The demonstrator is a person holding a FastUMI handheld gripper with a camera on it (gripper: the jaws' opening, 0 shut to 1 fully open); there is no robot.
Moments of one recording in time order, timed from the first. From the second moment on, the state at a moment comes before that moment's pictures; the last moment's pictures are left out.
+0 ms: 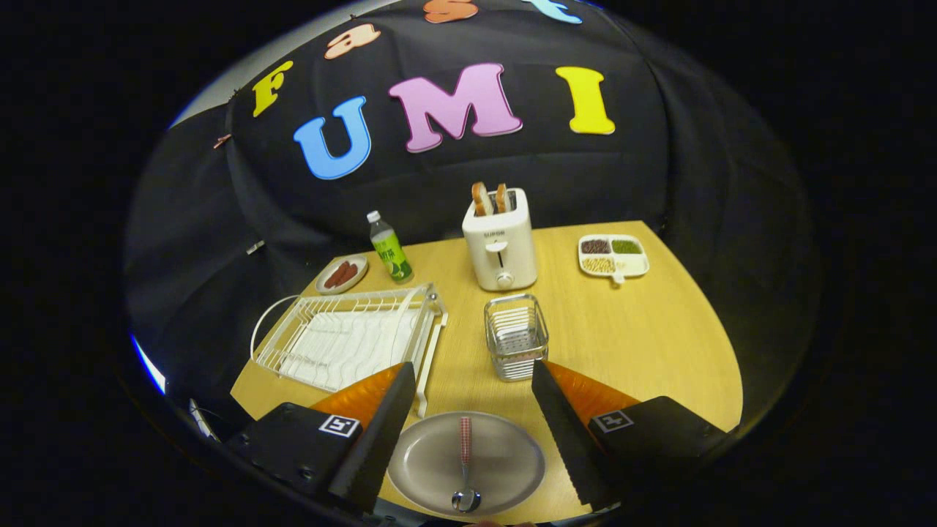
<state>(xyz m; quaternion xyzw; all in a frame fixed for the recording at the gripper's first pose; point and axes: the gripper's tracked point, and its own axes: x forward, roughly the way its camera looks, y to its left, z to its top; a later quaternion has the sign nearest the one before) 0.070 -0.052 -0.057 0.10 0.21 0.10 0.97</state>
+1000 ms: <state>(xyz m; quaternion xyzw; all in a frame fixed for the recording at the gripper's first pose) -0.088 0.013 0.108 0.00 -0.05 0.05 1.00</state>
